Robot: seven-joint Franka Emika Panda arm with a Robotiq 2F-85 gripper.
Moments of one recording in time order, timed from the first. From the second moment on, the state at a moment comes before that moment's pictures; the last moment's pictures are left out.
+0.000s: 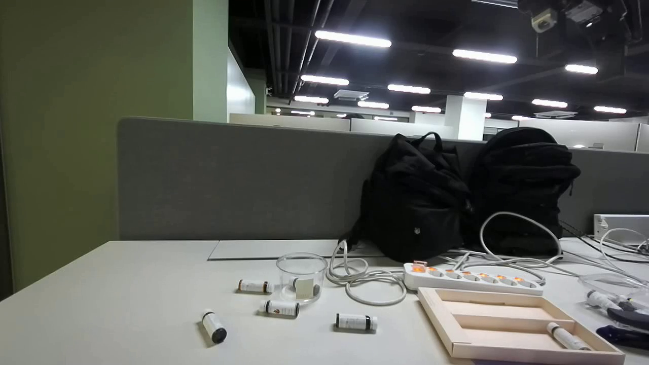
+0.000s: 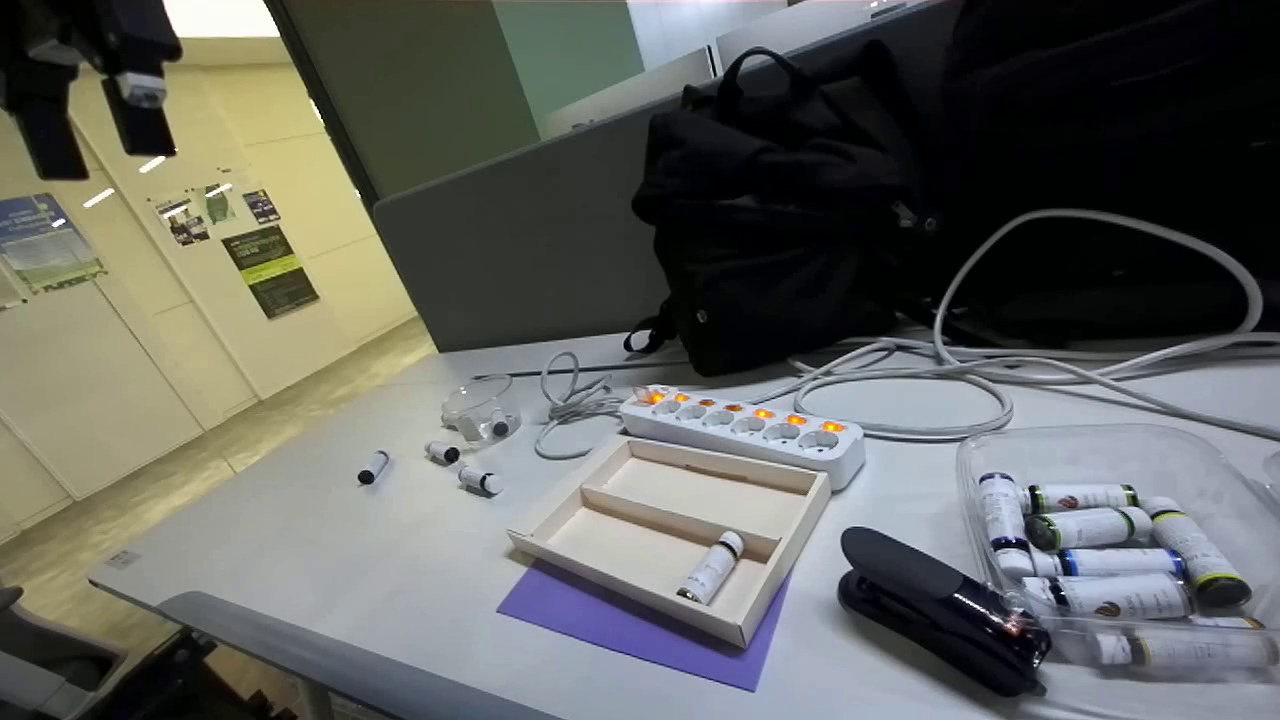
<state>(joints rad) 0.11 -0.74 0.03 -2.57 0.16 1.65 -0.02</state>
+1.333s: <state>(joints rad) -0.07 0.00 -0.07 -2.27 -0.10 2.51 -0.17</state>
